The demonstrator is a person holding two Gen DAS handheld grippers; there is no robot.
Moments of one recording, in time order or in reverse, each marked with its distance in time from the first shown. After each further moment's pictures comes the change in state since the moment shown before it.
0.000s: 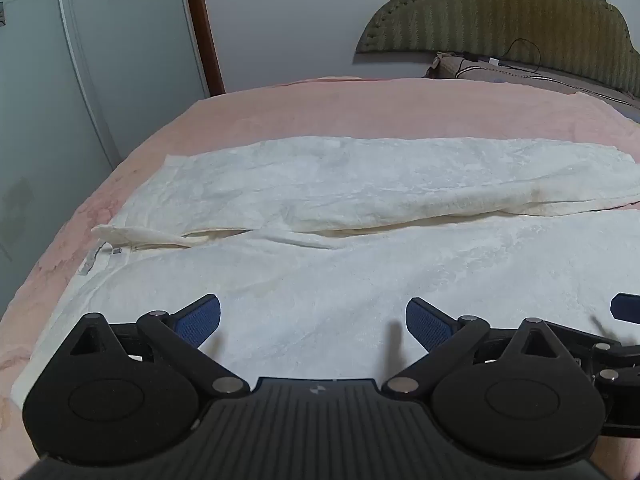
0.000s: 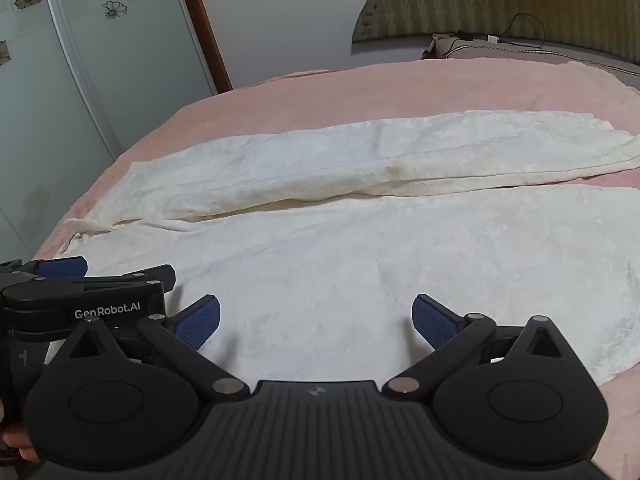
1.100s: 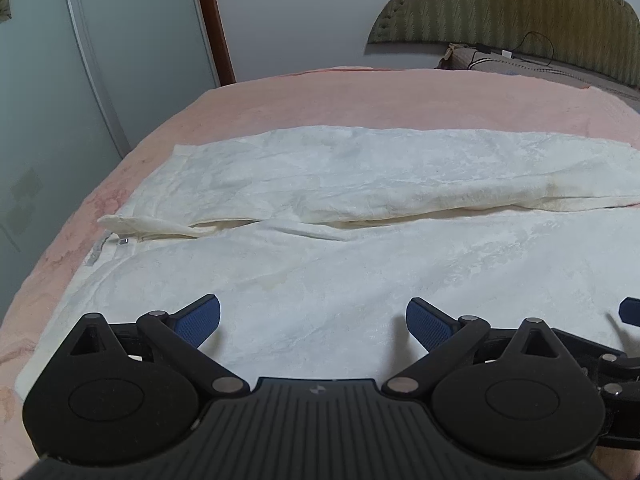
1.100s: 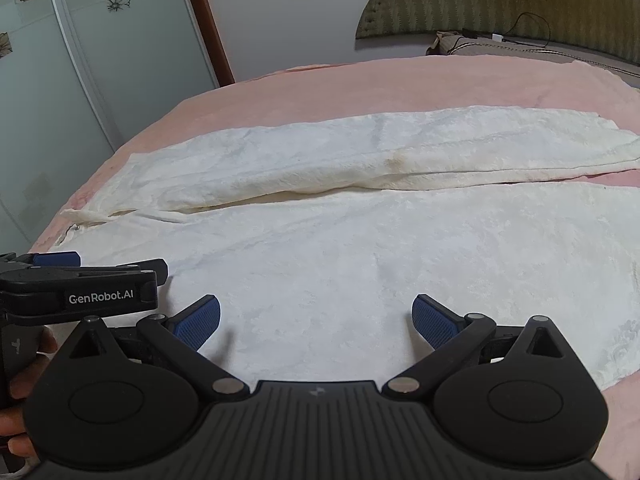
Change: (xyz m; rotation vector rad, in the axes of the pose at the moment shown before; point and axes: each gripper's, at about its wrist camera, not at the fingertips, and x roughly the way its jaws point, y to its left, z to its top) left arm 0.007 -0.001 -0.001 0.001 0.033 0.043; right arm 0.009 -0.002 -0.006 -0.015 0.006 0.003
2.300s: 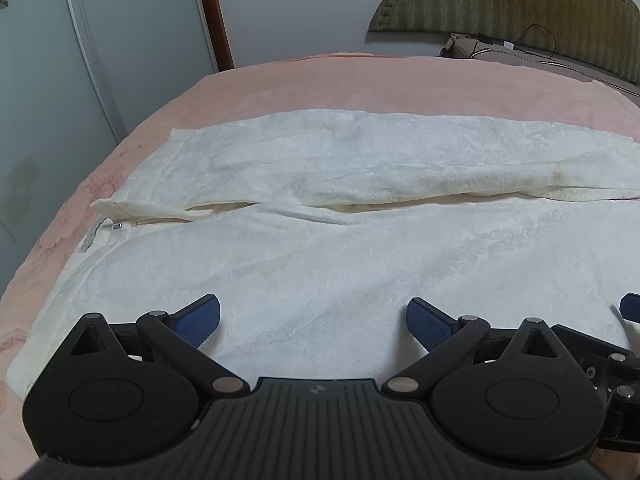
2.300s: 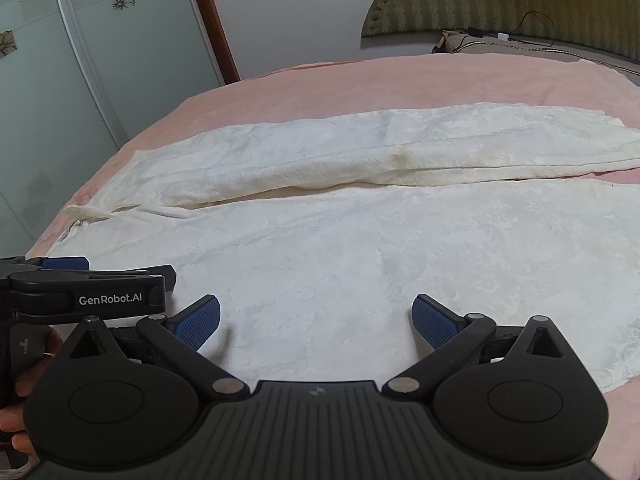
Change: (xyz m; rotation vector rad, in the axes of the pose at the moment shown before) left arm 0.009 0.002 -0.003 -0.017 0.039 -0.013; right arm 0.002 0.001 -0.001 -0.011 0.000 0.020
